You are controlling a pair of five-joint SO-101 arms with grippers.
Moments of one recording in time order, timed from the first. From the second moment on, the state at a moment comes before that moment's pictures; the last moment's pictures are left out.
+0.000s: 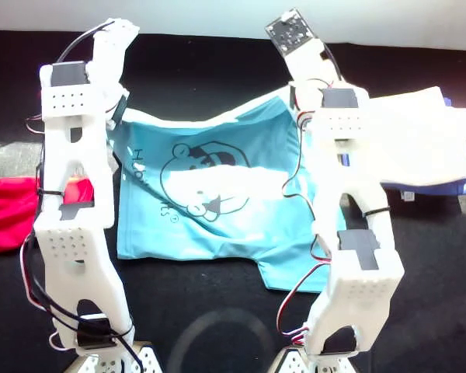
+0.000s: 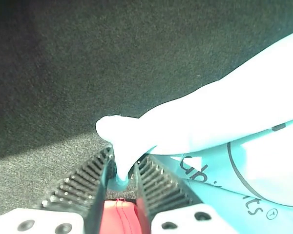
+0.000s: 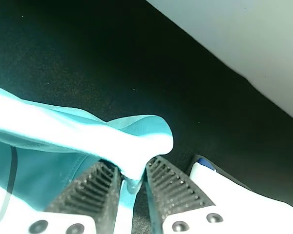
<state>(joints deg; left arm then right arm) -12.8 38.9 -47.6 82.2 -27.3 -9.3 19.7 -20.4 50.9 32.7</state>
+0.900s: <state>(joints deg) -9.5 50.2 -46.5 81.8 -8.3 -5.0 24.3 -22.3 57.8 32.7</state>
